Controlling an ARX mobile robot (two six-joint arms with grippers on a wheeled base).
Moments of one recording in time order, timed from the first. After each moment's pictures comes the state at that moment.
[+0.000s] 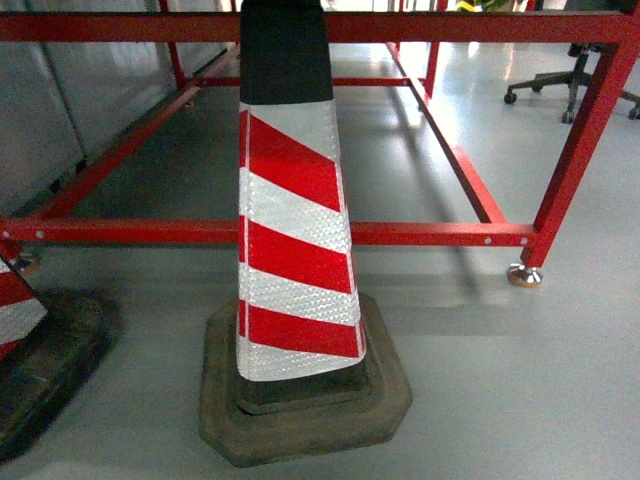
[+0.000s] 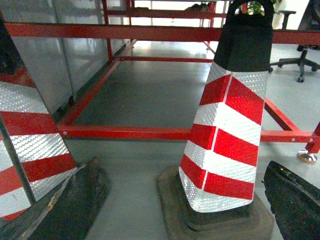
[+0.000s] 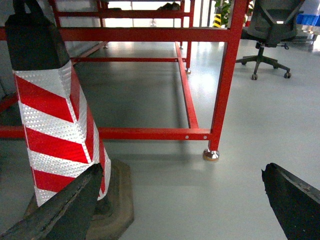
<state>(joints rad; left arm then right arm) 0.00 0.01 0.01 0.00 0.00 -0.01 0.00 0.01 0.01 -0.01 0.00 0.00</state>
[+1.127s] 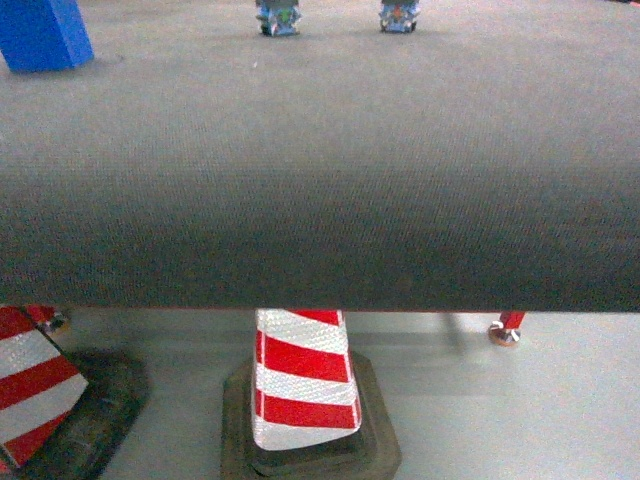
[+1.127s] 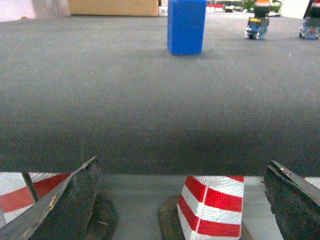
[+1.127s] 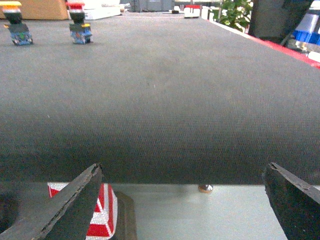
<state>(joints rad) 0.00 0.01 0.01 -0.01 0.00 0.00 0.00 0.01 0.01 0.00 0.00 0.00</state>
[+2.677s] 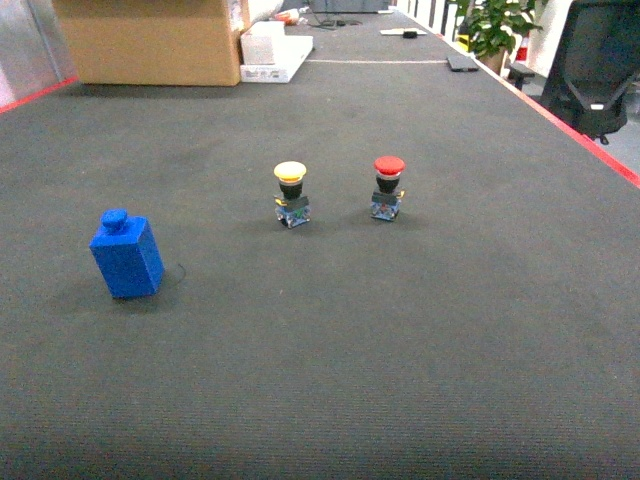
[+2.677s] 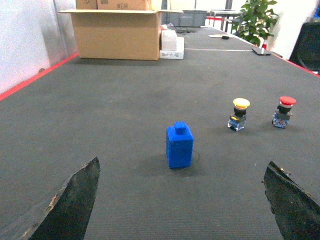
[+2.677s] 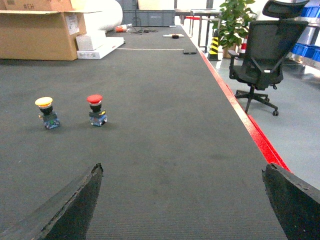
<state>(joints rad) 0.00 0.01 0.01 0.00 0.00 0.00 0.00 0.01 0.01 -0.01 0.00 0.00</state>
